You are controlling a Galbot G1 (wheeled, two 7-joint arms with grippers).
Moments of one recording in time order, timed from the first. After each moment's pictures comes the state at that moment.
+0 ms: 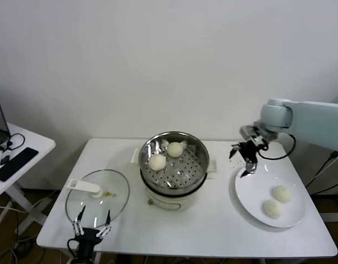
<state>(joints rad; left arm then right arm) 1.64 -1.59 -0.74 -1.75 0.35 -0.35 0.03 0.84 0.74 -1.83 1.38 0.53 -0.03 -0.99</state>
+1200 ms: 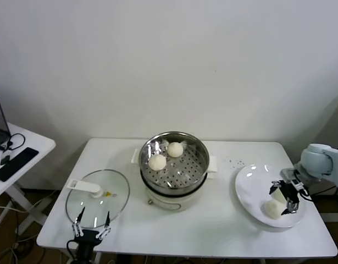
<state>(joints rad) 1.64 -1.58 -0.74 -1.75 0.35 -0.35 0.03 0.56 0.46 -1.70 1.36 0.27 -0.02 -0.95</state>
